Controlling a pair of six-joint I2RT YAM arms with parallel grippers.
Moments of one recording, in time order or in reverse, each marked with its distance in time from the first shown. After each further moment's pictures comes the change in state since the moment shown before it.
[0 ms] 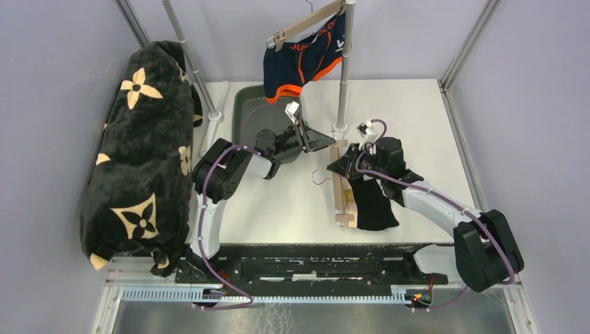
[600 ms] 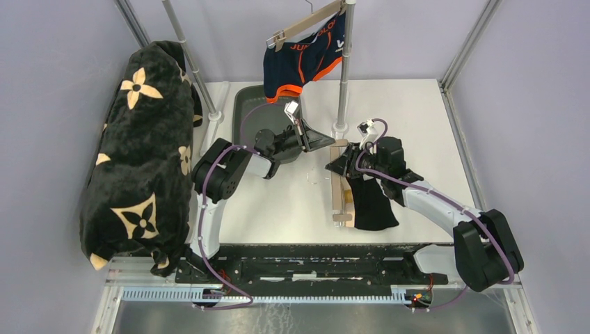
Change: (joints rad) left arm 0.003 -0.002 0.000 0.003 0.000 0.001; right arm -0.003 0.006 0.000 0.018 -0.006 0.027
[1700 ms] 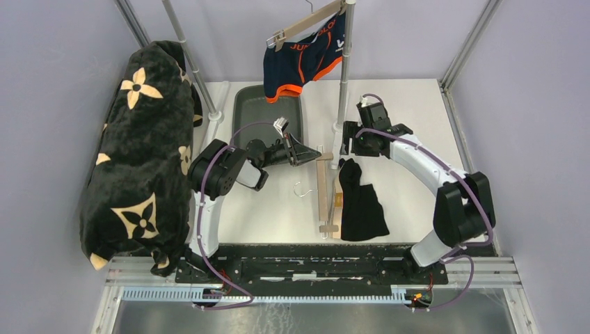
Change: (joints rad) left arm 0.074 0.008 -0.202 -0.002 0.027 -0.031; right arm -0.026 0.285 0.541 -0.772 0.500 -0.163
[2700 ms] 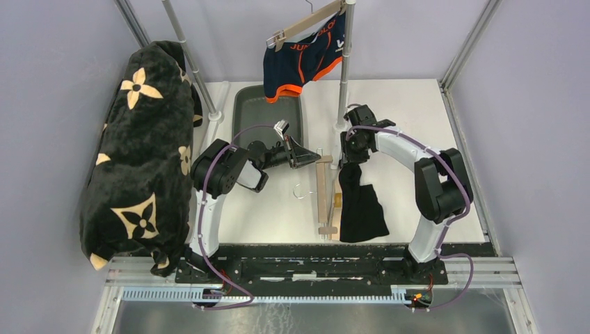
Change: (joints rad) left arm 0.001 0.037 -0.003 0.000 0.007 0.000; right arm 0.000 0.252 0.124 -0.093 -0.088 -0.110
